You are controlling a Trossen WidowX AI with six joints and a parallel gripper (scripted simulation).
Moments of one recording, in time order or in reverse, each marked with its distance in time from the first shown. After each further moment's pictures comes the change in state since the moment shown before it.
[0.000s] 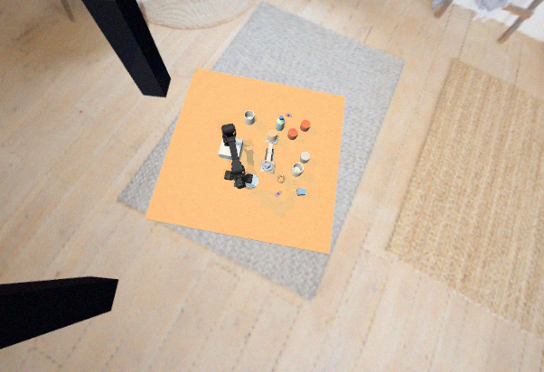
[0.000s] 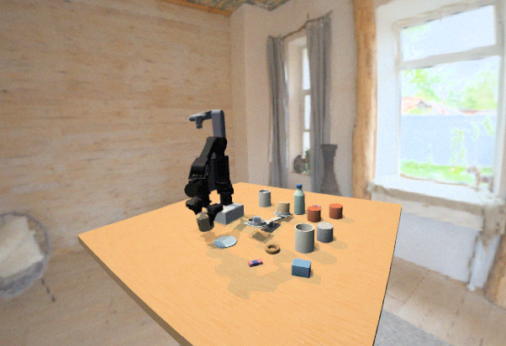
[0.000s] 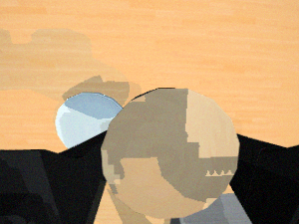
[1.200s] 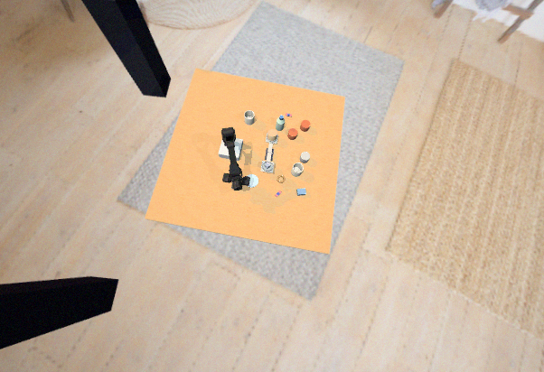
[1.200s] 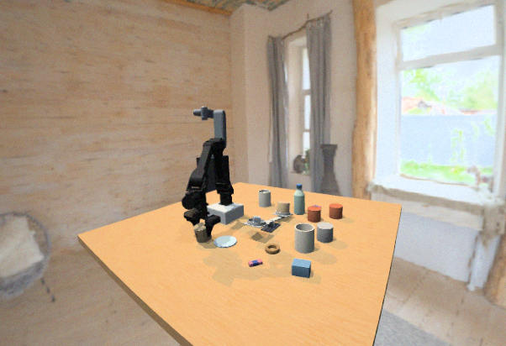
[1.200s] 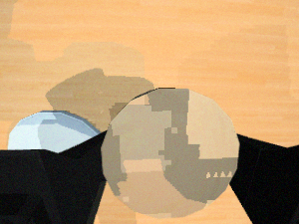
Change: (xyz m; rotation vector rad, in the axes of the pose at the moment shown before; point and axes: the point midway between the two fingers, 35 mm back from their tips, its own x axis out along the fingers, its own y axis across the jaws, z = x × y) arm 0.058 -0.018 0.005 -0.003 -0.018 0.004
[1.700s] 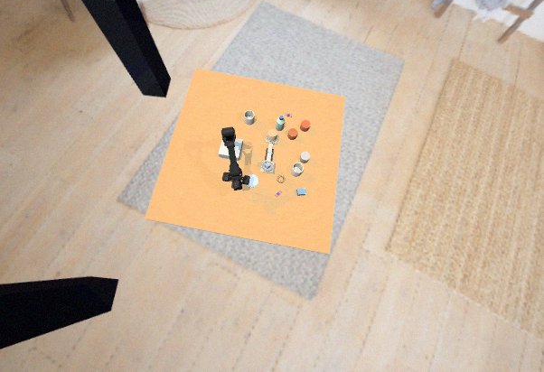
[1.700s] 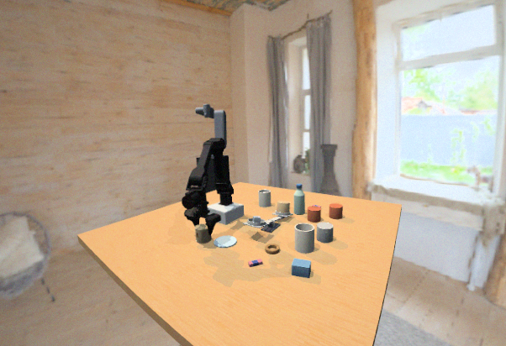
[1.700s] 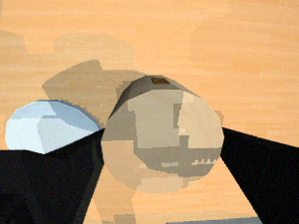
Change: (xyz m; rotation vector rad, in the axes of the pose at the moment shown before) arm -0.008 -0.002 -0.006 0.001 0.033 -0.012
